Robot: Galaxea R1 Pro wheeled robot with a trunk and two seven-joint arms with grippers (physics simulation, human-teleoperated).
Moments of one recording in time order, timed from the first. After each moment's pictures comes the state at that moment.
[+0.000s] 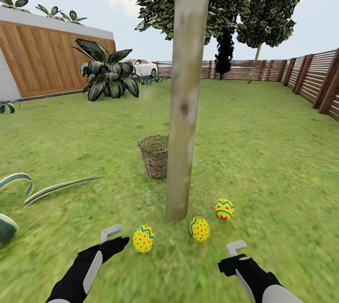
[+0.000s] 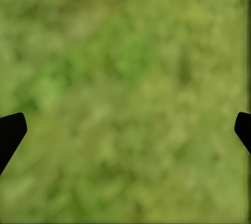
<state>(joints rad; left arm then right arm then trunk) -0.44 -0.04 0.19 -0.75 0.18 0.41 -0.06 -0.58 -0.02 -0.08 -0.28 0.30 0.23 0.04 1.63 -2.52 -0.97</state>
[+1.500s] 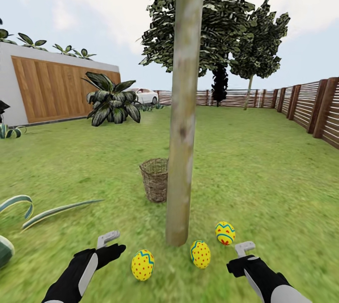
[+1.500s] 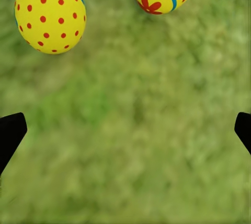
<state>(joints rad) -0.44 -0.01 0.19 -0.72 0.18 0.50 -0.06 -0.58 -0.07 -0.09 -0.28 0.29 0.24 0.05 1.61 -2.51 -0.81</state>
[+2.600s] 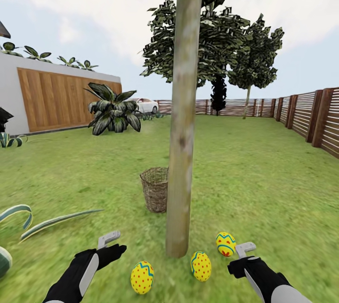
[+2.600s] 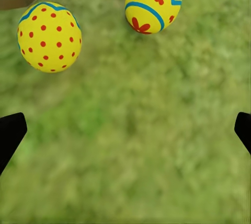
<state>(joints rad) -0.44 -0.01 0.19 -0.71 0.18 0.50 -0.06 -0.58 -0.07 -0.09 -0.28 0.29 0.26 0.05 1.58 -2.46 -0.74</state>
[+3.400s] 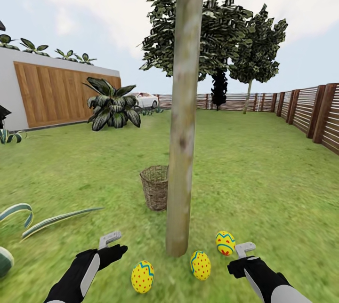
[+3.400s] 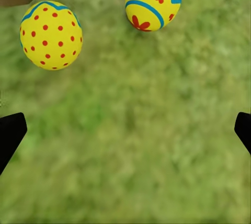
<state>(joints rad) -0.44 -0.02 0.18 -0.71 0.18 0.50 -0.06 -0.58 -0.07 -0.09 -0.28 0.30 0.26 0.05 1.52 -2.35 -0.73</state>
